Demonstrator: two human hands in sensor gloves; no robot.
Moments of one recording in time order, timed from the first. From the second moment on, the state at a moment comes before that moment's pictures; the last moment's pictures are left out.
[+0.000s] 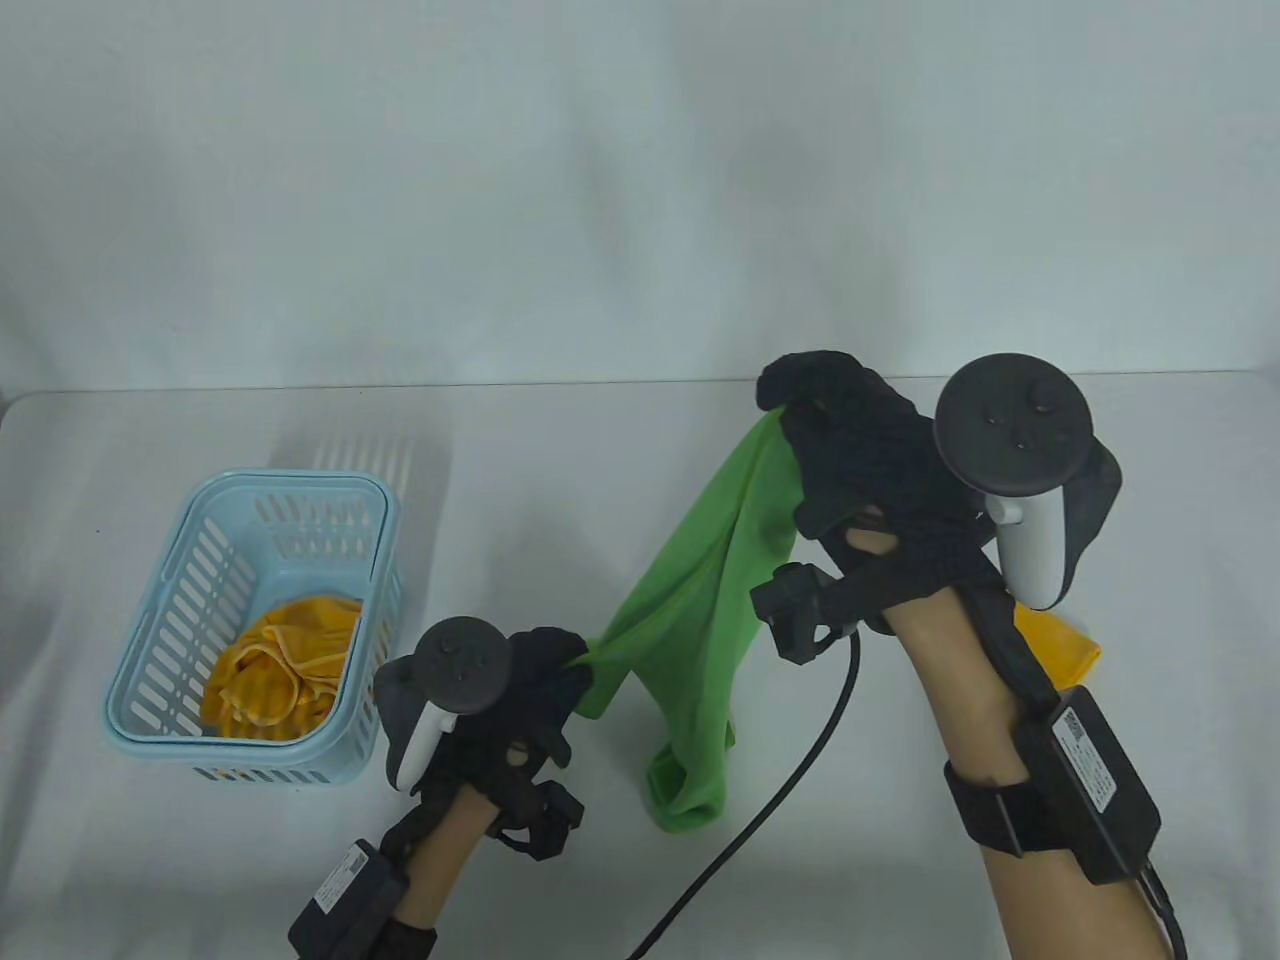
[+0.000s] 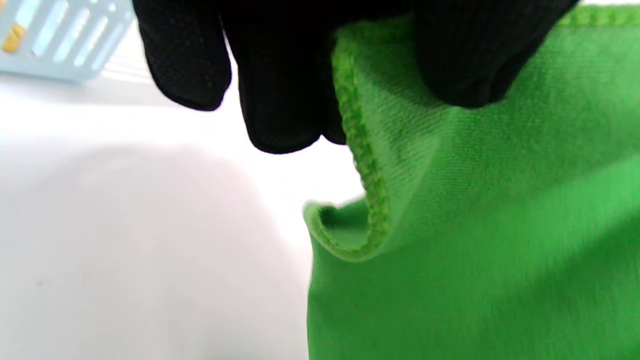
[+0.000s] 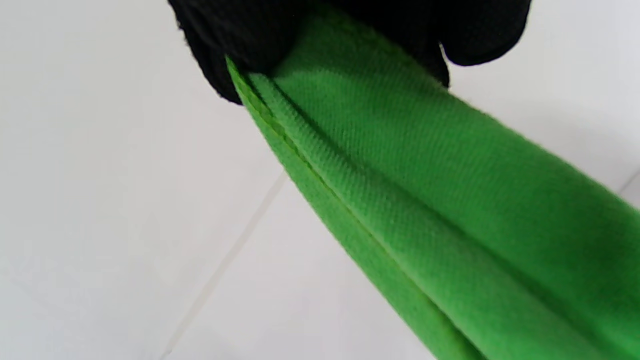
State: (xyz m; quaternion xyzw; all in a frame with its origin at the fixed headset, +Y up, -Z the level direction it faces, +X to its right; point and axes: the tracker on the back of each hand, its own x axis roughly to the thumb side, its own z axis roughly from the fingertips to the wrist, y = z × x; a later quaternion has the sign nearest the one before) left_hand -0.170 -0.662 -0.315 -0.03 -0.01 0.38 0.93; right_hand 0.154 -0.418 -0.318 0.01 -0.13 0.86 0.49
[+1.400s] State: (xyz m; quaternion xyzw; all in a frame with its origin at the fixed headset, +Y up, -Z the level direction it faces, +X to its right) left_hand -0.263 -0.415 -0.279 0.17 -0.11 0.39 0.90; right_hand 0.254 -0.393 -0.253 -0.04 -0.22 0.89 0.39
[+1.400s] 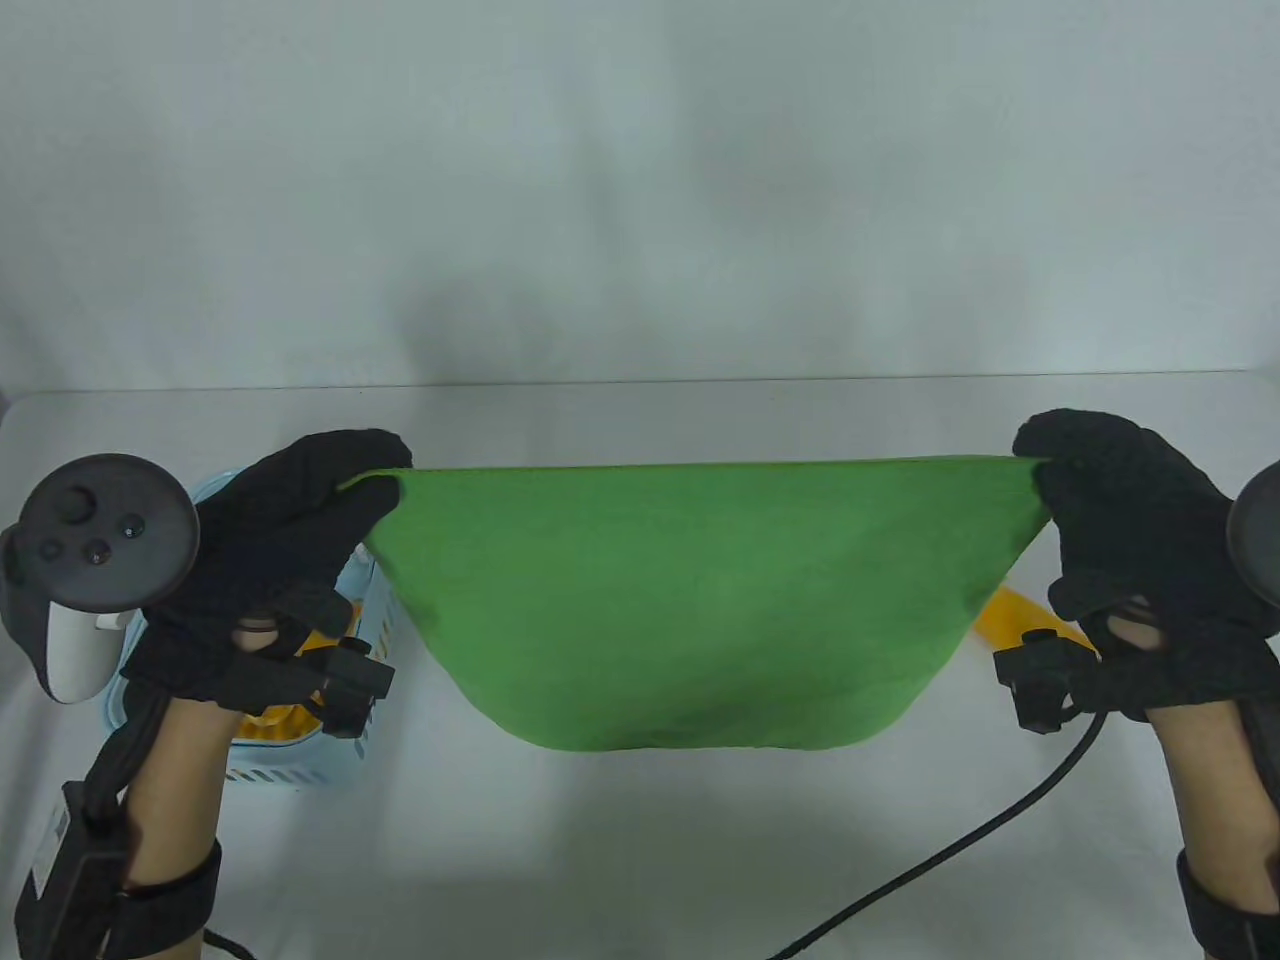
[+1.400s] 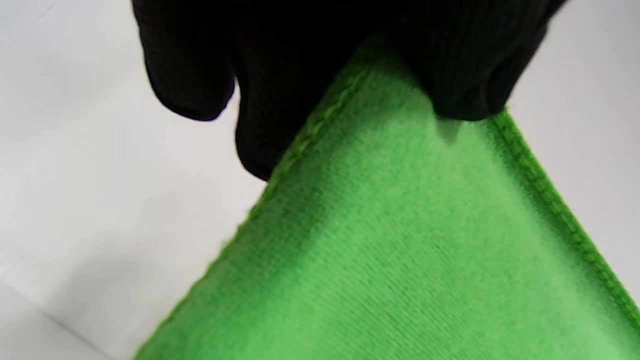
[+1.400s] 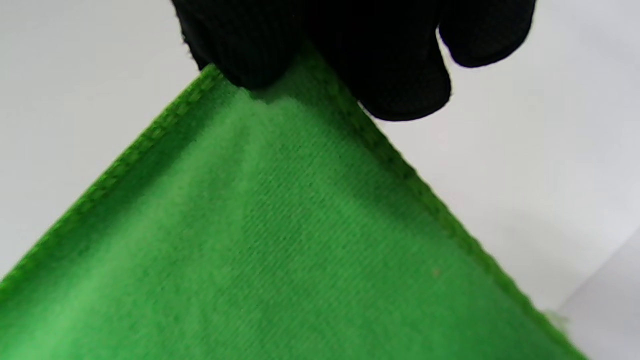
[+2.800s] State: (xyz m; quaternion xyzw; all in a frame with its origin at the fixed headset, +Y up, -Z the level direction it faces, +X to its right) left_hand -0.243 -0.561 -0.362 -0.05 0.04 0.29 0.95; right_hand 0.262 -0.570 -0.356 -0.15 -0.02 0.89 0.42
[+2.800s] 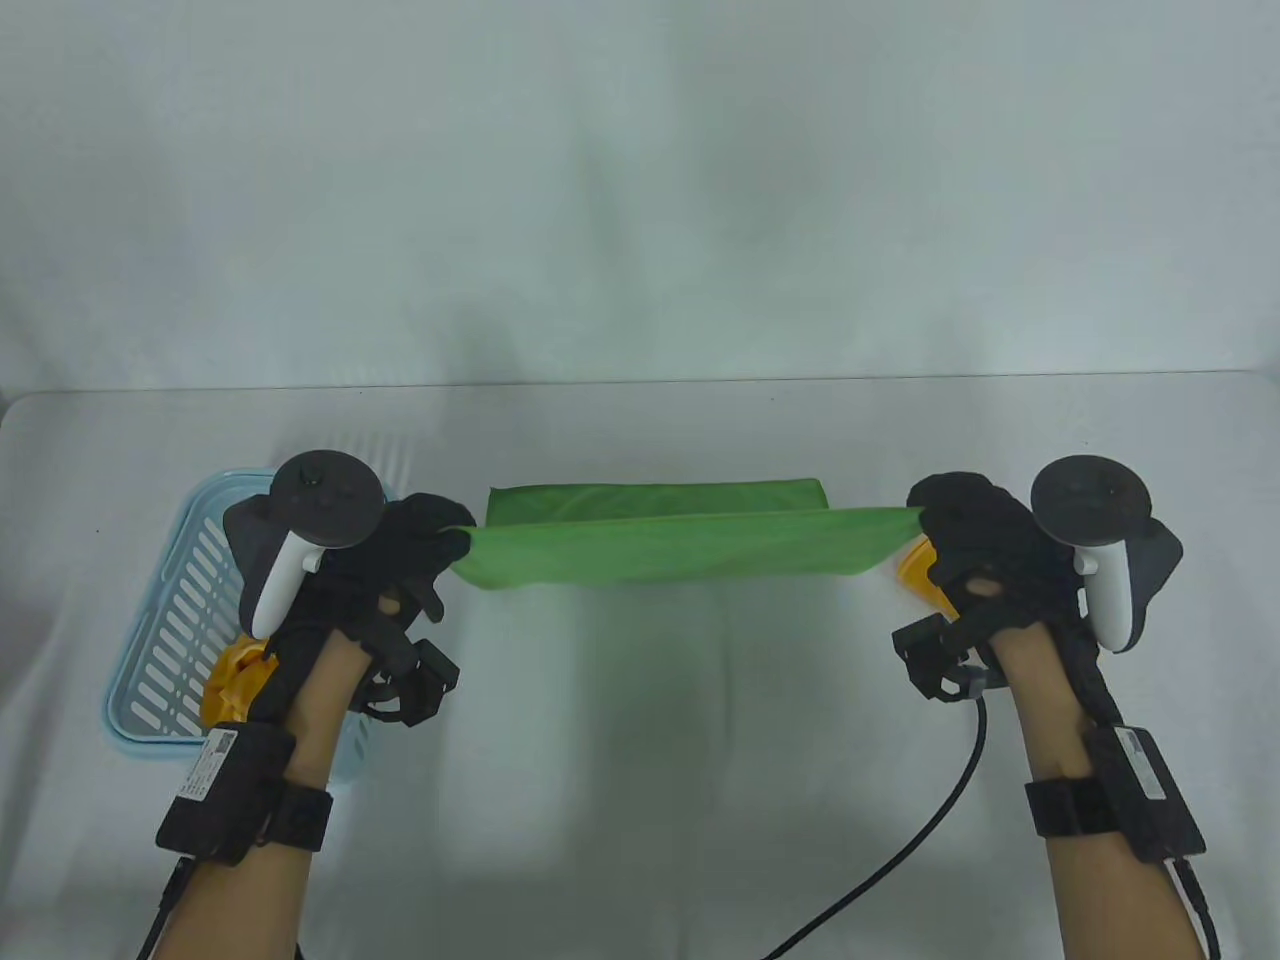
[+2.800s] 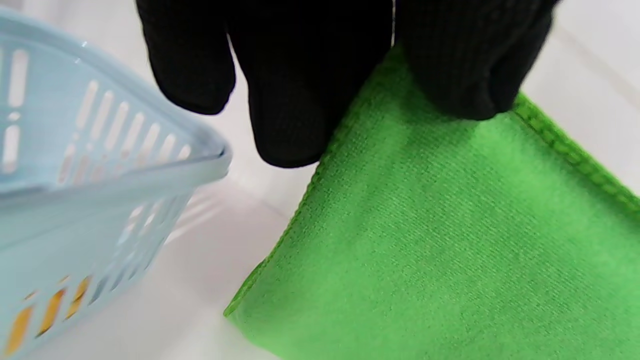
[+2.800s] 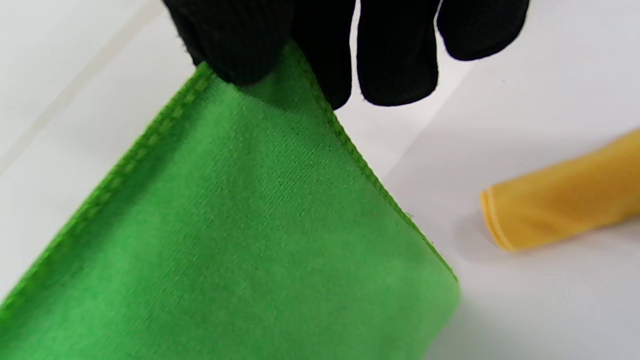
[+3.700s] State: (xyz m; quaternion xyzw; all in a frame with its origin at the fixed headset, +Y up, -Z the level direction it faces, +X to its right) left_hand -0.247 -0.641 -0.259 -0.28 -0.10 0.22 0.93; right_hand 0.284 -0.641 -0.253 0.00 0.22 0.88 0.42
